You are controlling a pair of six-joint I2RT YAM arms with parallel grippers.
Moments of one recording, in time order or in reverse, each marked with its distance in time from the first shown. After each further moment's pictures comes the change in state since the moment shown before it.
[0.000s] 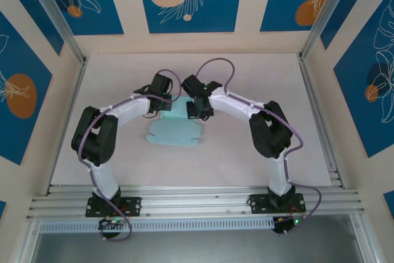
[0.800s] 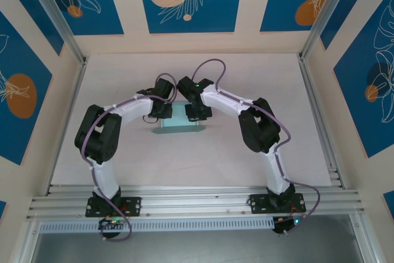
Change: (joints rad) left arm -0.025 0.037 -0.012 -0.129 0.050 -0.106; right arm 0.006 0.154 0.158 -0.179 0.041 0.004
